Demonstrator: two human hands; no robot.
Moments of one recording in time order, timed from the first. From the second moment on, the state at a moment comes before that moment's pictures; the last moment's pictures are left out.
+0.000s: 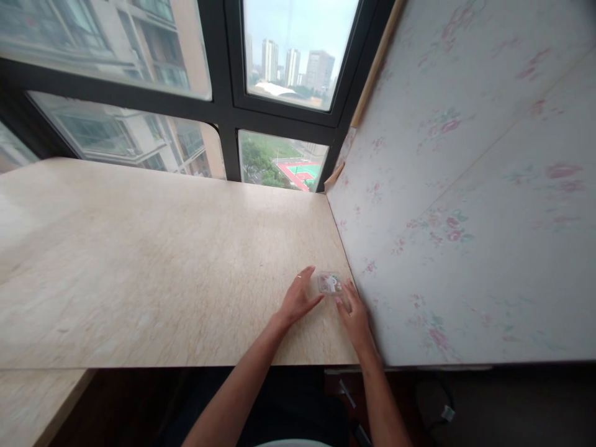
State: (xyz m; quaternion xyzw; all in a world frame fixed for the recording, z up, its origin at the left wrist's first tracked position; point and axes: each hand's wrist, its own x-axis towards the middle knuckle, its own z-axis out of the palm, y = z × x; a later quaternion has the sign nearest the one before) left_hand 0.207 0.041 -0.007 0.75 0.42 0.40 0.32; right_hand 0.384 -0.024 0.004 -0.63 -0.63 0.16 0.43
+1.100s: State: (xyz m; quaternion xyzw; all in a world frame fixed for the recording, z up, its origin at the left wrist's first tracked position) left_hand 0.008 -0.038 0.003 0.56 0.65 0.45 0.25; right_hand 0.224 -0.019 0.004 -0.55 -0.67 0.32 0.38
